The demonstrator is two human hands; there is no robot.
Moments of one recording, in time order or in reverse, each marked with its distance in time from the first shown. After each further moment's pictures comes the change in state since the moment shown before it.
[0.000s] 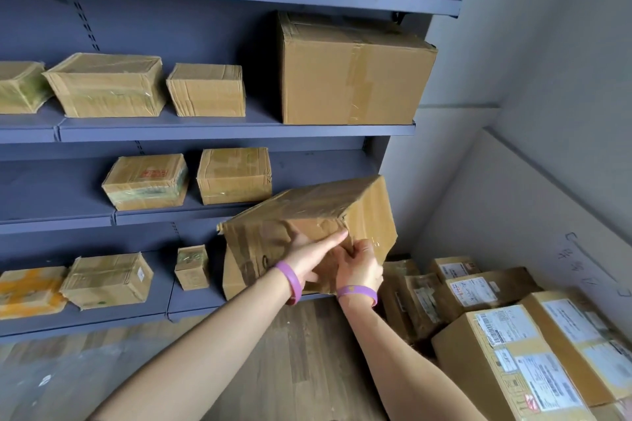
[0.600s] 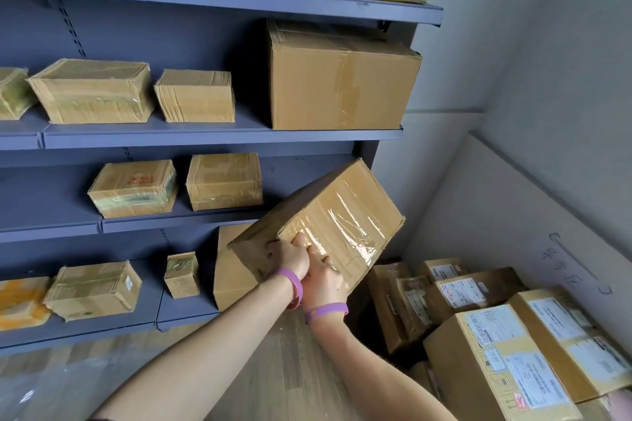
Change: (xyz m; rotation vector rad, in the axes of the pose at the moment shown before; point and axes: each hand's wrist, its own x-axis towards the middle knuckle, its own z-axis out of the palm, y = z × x) left_hand 0.024 -0.013 0.007 0.267 0.380 0.027; right_hand -0.028 0.001 0.022 -0.533 -0.264 -0.336
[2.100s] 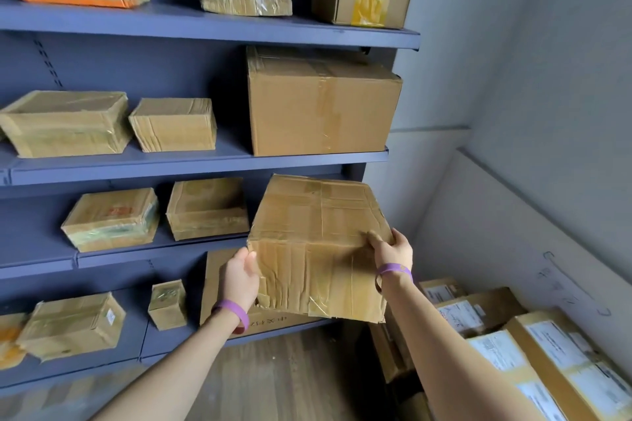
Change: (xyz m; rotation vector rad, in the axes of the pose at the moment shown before) left_hand 0.036 -0.005 -0.036 0.097 0.181 0.497; right_hand 0.114 0.080 -0.110 0.916 0.306 0.414
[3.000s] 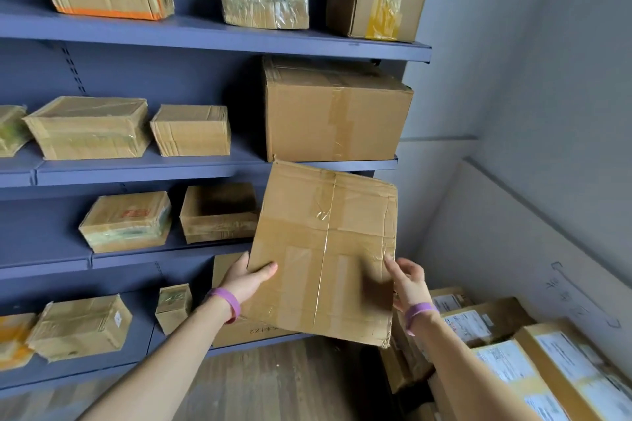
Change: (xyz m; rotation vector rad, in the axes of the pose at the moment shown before) left_hand 0.021 -0.015 -0.032 -0.139 -0.416 -0.256; right_hand -0.018 0.038 -0.028 -0.021 -0.224 0.043
